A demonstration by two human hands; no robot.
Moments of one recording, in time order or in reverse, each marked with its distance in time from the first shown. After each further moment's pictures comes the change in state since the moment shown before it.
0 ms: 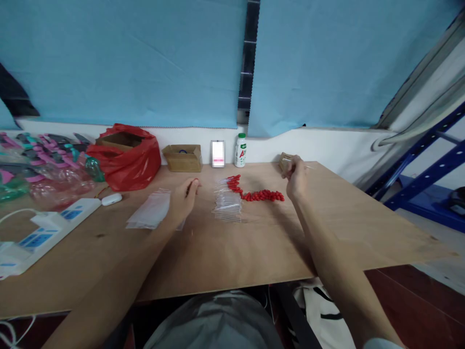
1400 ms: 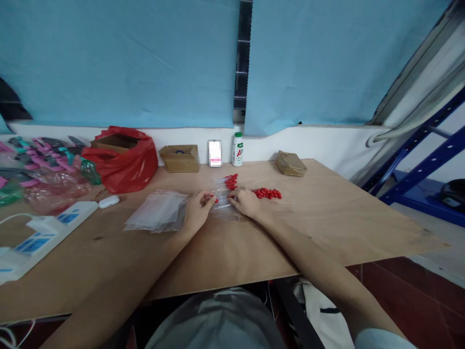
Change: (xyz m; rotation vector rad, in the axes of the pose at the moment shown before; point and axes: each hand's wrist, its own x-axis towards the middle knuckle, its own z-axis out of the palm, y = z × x) left_hand -0.028 -0.004 0.055 -0.117 -0.054 -0.106; right_hand -0.087 0.045 0.086 -0.967 -0.745 -0.280
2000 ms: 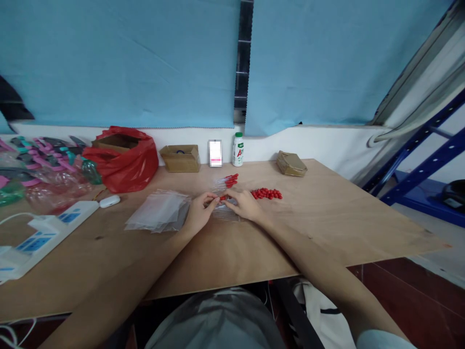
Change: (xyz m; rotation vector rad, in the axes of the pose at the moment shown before) left_hand -0.003 -0.006 0.009 -0.259 -0.143 -0.020; right_hand -0.010 -0.022 -0.019 0.269 0.093 -0.298
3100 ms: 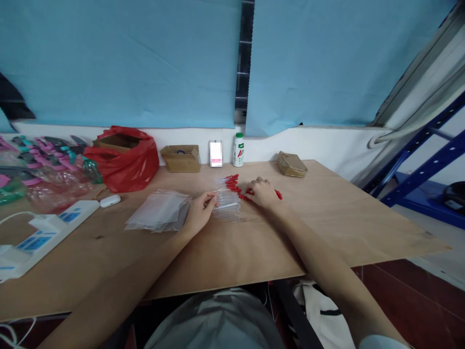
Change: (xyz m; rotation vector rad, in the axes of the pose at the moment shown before) left_hand 0.001 -0.002 -0.003 0.070 0.013 0.039; right_hand -0.009 0.052 -0.041 -0.576 -0.156 0.333
